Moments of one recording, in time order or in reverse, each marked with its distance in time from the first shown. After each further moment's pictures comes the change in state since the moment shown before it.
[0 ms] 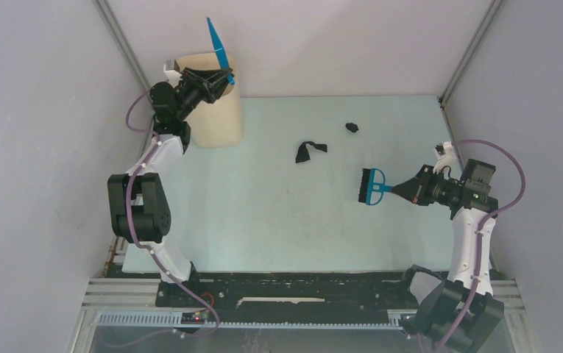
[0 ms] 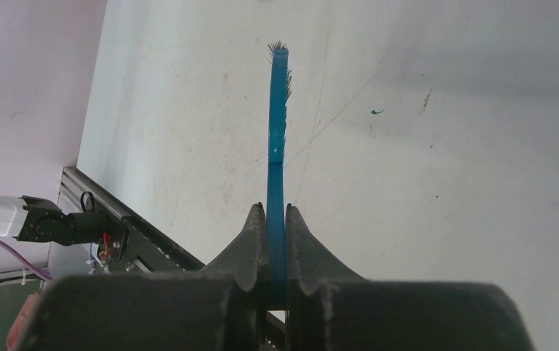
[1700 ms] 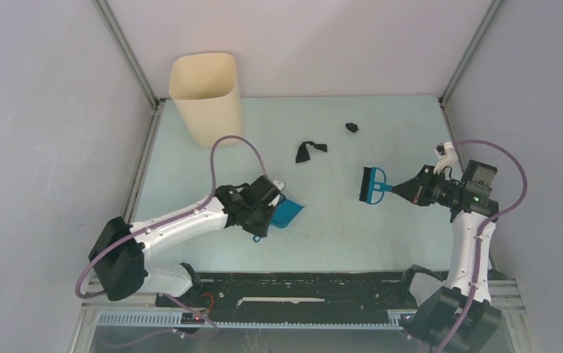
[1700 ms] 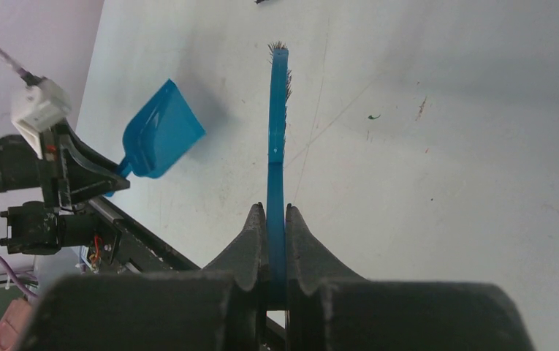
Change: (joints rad) left arm -0.870 -0.447 -0.414 -1.424 -0.688 1.205; right arm -0.001 -0.038 0.000 0.000 0.007 -0.003
